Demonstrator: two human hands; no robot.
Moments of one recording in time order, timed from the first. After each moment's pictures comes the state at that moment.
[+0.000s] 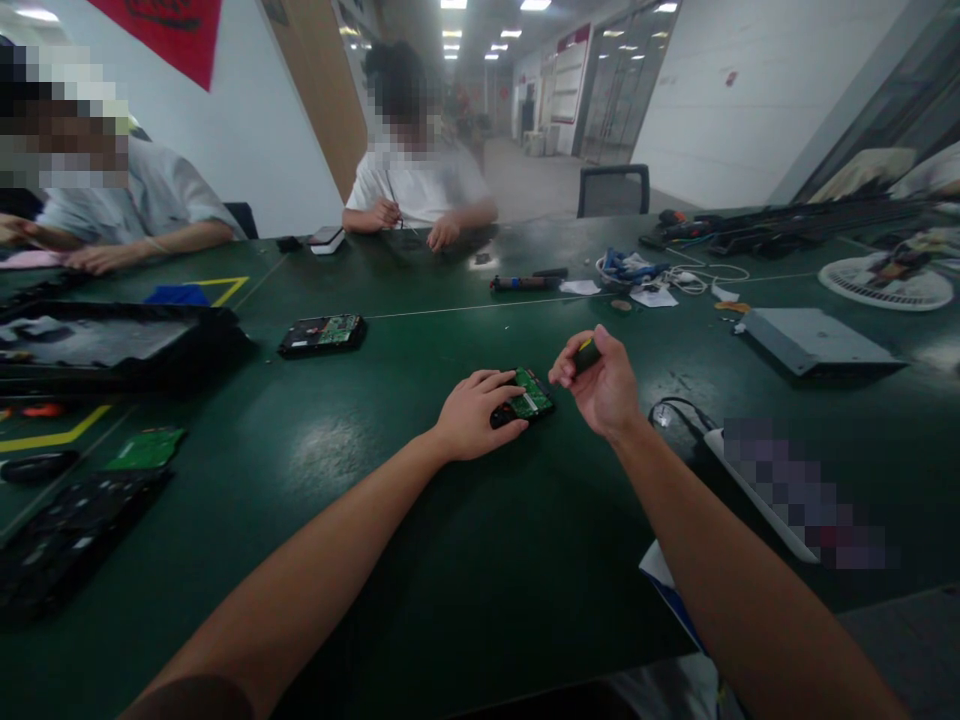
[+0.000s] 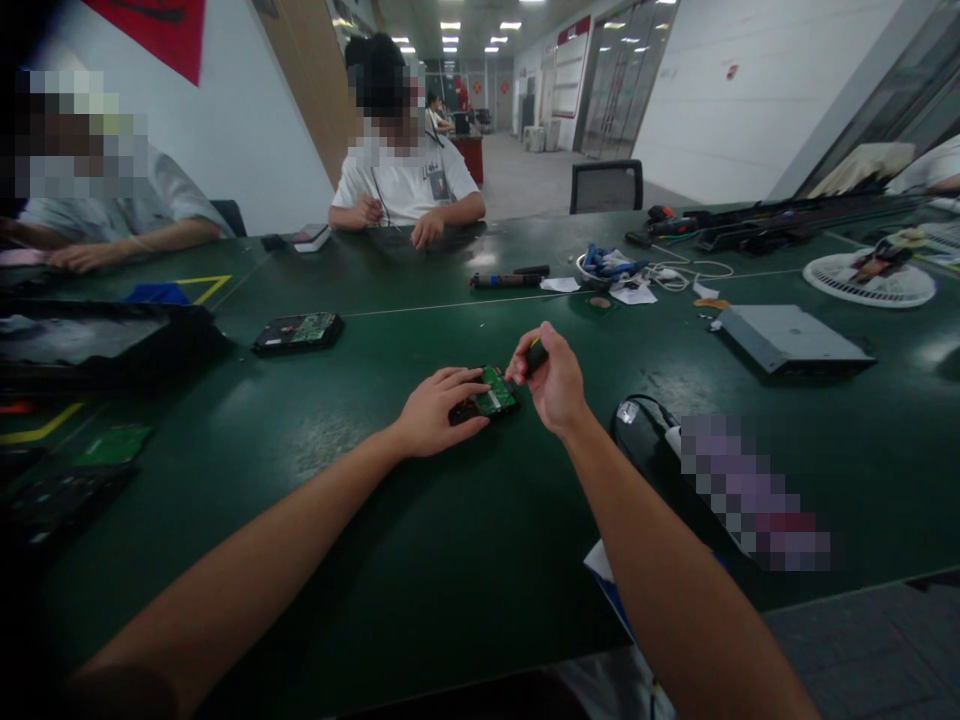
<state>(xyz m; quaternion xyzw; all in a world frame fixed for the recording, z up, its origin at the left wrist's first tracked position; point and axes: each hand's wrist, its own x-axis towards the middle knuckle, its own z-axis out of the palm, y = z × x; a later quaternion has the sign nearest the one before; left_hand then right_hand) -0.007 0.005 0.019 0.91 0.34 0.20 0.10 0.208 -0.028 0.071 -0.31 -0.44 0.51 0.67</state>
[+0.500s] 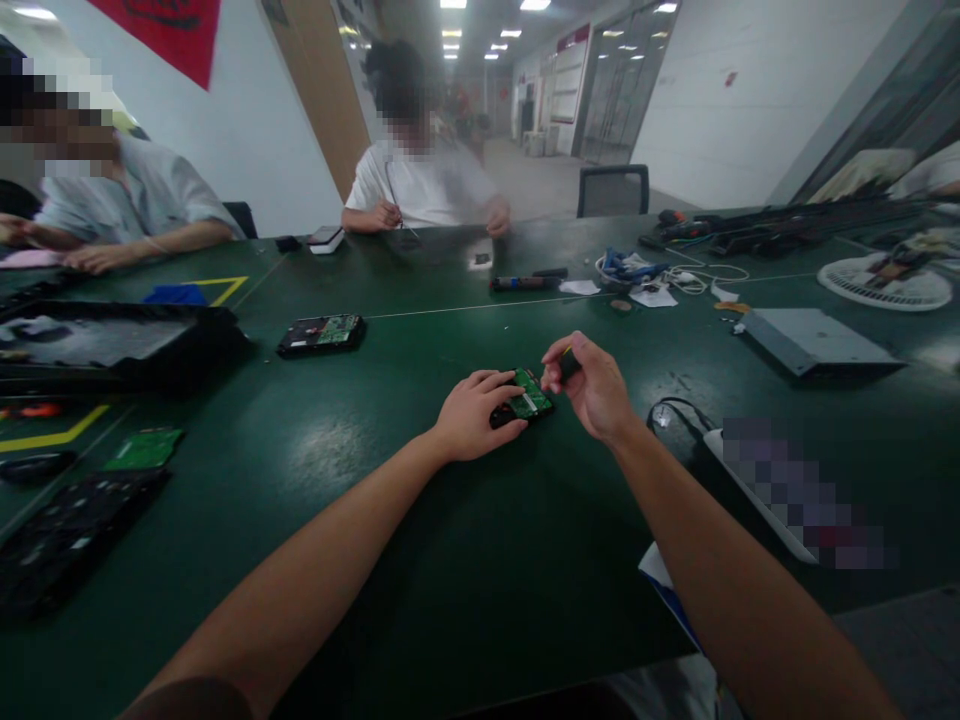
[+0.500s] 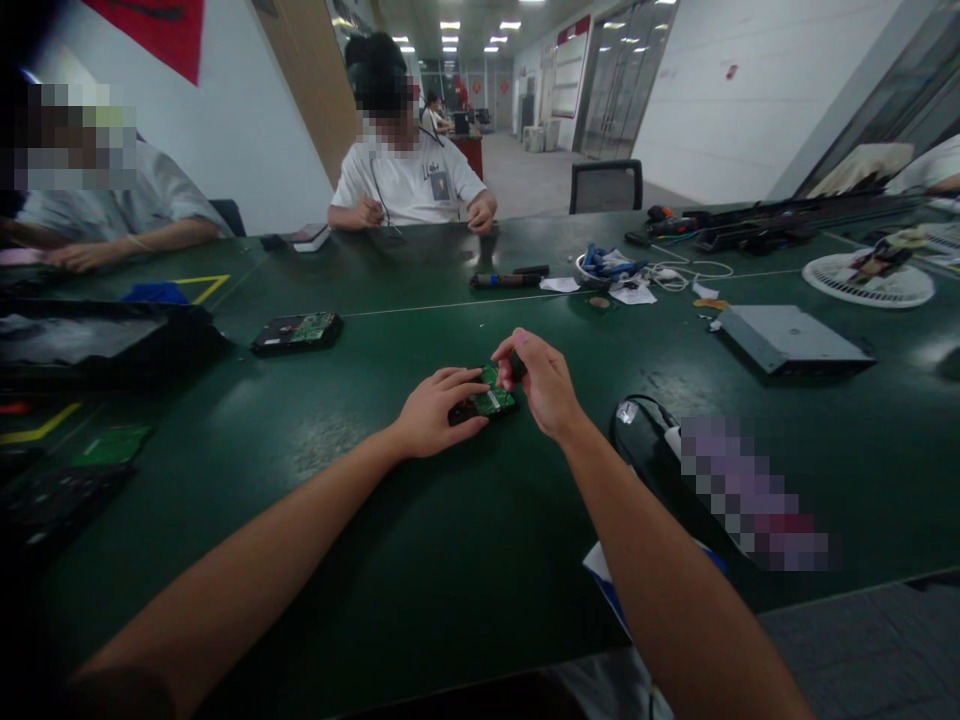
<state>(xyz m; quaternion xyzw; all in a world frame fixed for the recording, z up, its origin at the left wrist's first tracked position) -0.006 0.005 0.019 0.91 0.34 0.20 0.10 0.205 -0.033 0.069 -0.33 -0.51 0.49 0.62</state>
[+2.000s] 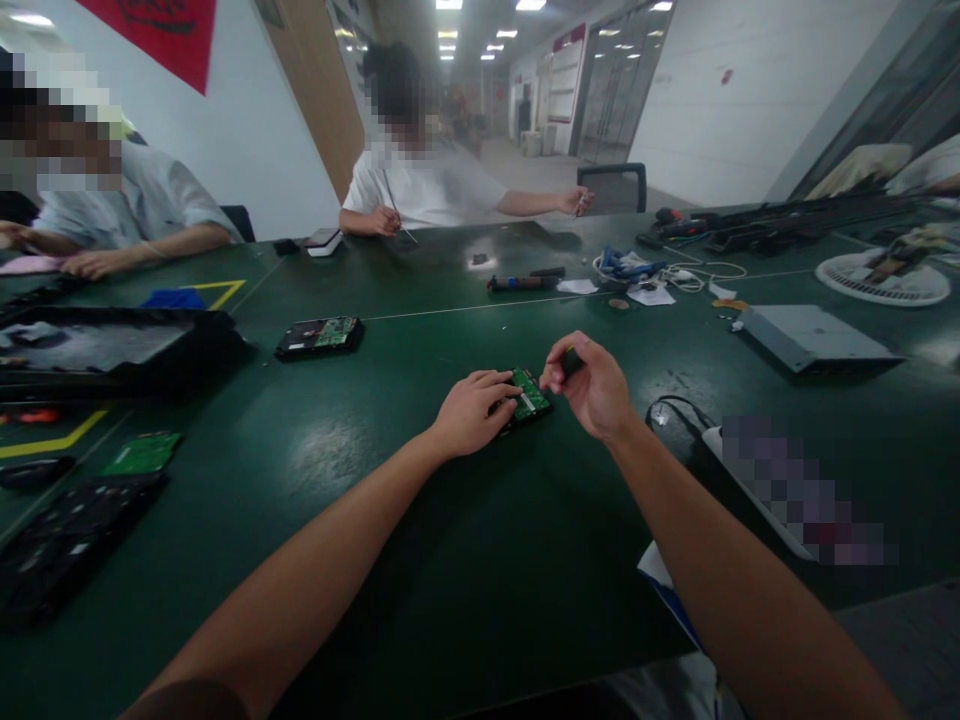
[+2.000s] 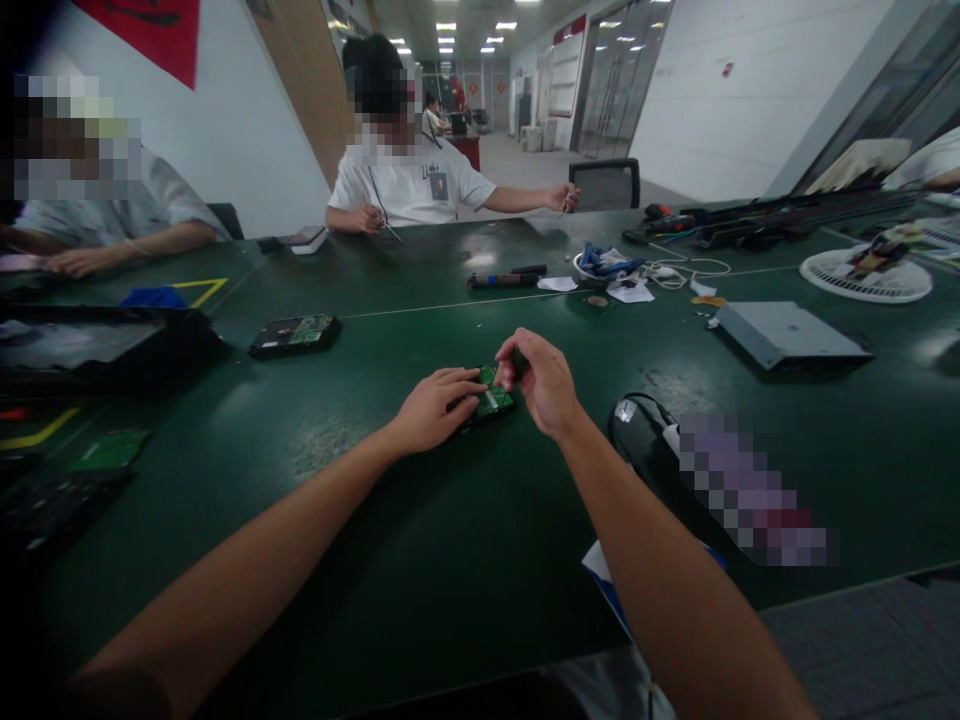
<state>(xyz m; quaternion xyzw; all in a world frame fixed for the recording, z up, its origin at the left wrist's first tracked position) -0.002 0.012 0.018 0.90 0.36 0.20 0.13 0.206 -0.031 0.066 -0.29 -0.49 0.51 0.65</state>
